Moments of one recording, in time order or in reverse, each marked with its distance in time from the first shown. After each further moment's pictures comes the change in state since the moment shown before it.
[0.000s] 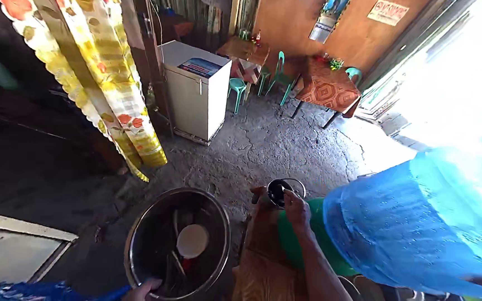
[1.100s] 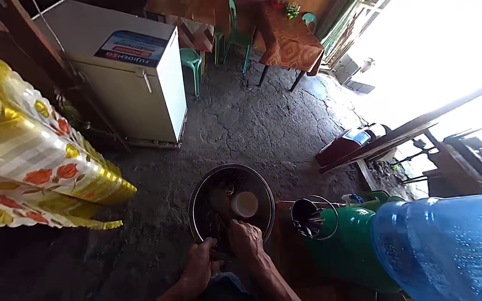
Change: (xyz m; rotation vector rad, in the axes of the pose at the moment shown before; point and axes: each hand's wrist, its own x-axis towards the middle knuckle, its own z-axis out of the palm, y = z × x) left_hand 0.219 0.173 0.244 0.332 -0.356 -0.079; right_hand 0.096 -0.258 0.133 -0.157 -0.576 0.199
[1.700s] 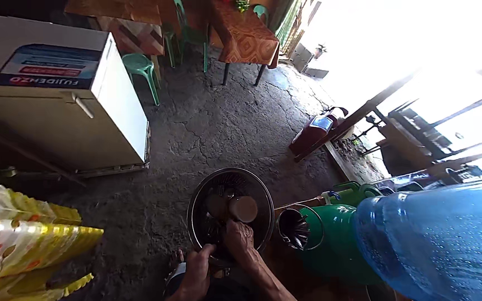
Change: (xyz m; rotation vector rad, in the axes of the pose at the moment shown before) left_hand 0.059 0.048 0.080 0.126 -0.171 -0.028; right_hand 0.084 0.018 -0.055 0.111 0.011 0.310
